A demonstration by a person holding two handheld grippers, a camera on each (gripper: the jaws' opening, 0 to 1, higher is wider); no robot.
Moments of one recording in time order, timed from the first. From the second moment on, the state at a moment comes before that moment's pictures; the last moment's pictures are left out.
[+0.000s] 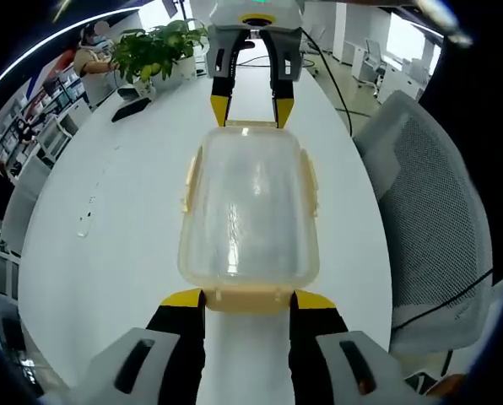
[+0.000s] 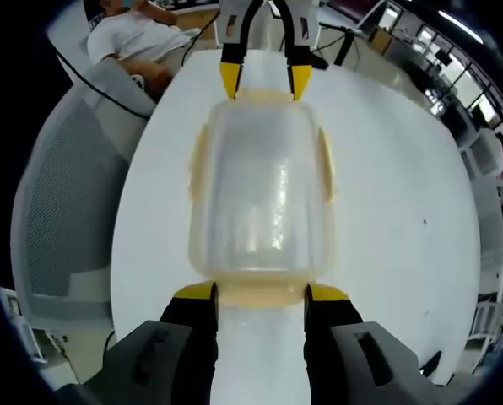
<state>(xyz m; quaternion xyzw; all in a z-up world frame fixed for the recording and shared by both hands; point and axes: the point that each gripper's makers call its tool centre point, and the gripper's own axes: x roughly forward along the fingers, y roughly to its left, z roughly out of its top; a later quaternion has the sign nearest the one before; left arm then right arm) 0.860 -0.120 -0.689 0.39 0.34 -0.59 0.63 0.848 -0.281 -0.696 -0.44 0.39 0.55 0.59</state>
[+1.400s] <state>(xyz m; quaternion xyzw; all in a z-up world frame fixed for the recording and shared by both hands) 0.875 -0.165 -0.715 0.36 0.35 -0.60 0.62 0.868 -0.328 -0.731 -0.46 0.43 0.55 0.55</state>
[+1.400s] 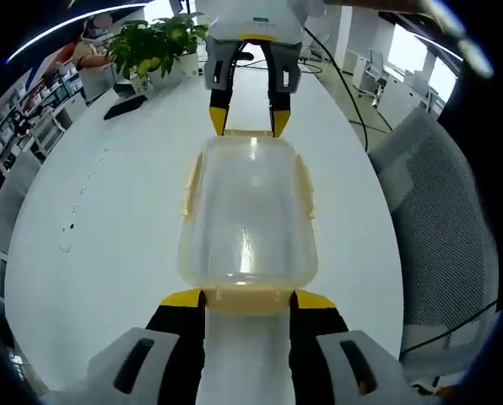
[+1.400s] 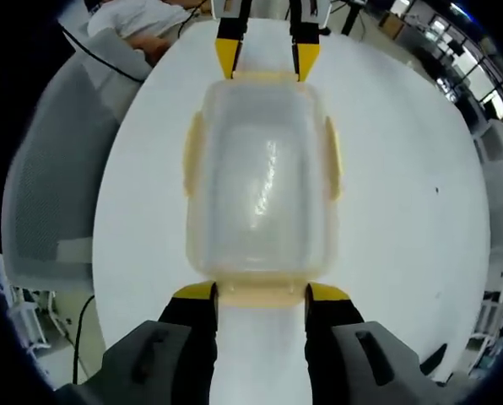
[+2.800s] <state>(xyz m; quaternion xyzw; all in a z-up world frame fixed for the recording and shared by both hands) 0.874 -0.154 -0.708 0.36 0.34 -0.58 0.65 0.863 -0.336 -0.716 -0.44 0.43 0.51 0.60</state>
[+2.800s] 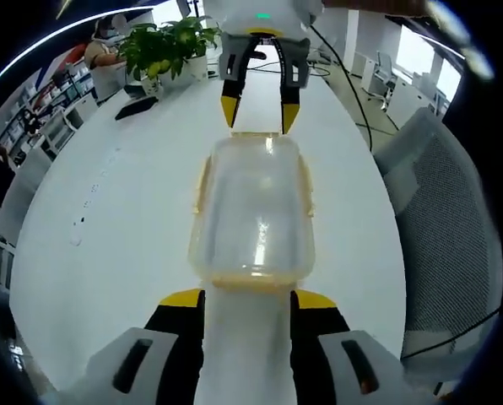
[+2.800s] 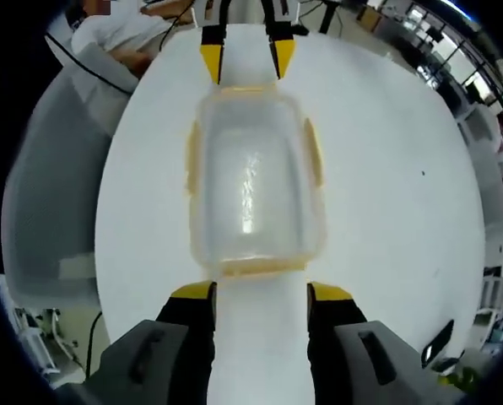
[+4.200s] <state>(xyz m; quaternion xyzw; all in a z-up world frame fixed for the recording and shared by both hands) 0.883 -0.147 -0.688 0.19 0.36 -0.39 0.83 0.869 -0.328 -0.694 -0.18 0.41 0.34 0.83</state>
